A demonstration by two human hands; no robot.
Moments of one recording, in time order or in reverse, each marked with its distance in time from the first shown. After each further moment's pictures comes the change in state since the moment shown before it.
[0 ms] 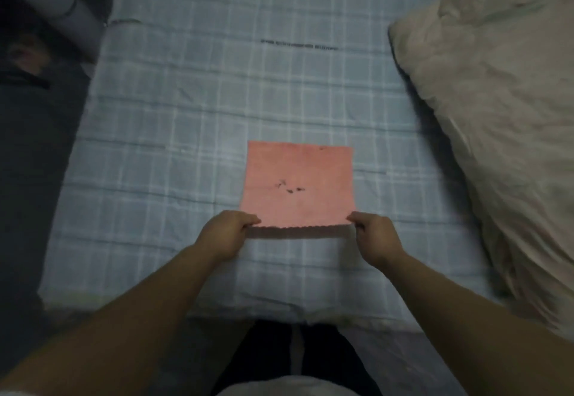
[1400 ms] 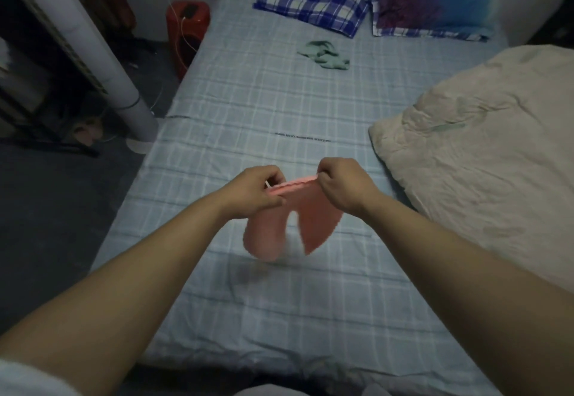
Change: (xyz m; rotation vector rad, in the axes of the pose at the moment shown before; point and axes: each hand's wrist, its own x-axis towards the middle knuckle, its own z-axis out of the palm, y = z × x) left_hand -0.034 0.137 -0.218 -0.281 0.192 0.254; right_hand 0.006 -0.226 -0.183 -0.187 0.178 -0.397
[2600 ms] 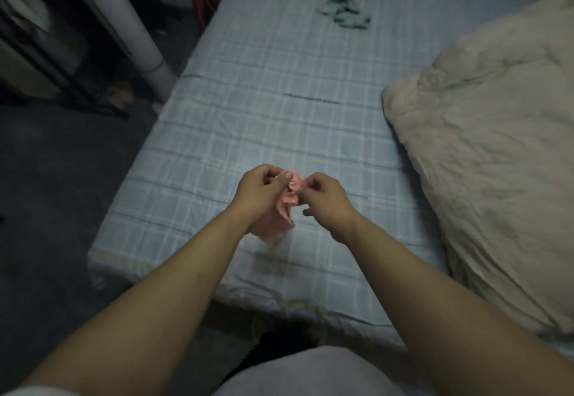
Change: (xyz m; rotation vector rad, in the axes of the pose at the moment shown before) left_hand -0.068 0.038 0.154 -0.524 0.467 -0.336; right_hand -0.128 0.038 0.067 0.890 -0.169 0.345
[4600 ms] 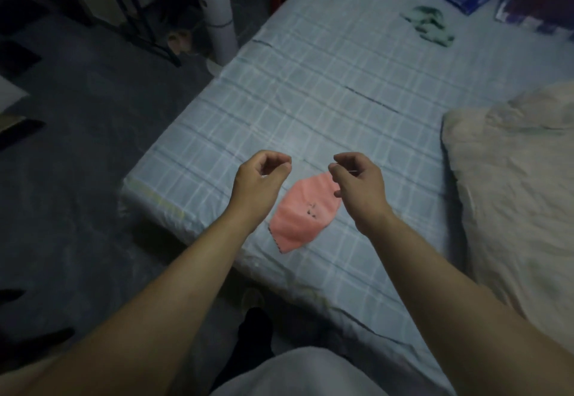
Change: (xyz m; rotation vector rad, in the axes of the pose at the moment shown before) left_hand -0.074 -0.026 -0.078 -0.261 0.346 0.043; right_hand -0.012 -0.028 0.055 -0.082 0.079 -0.173
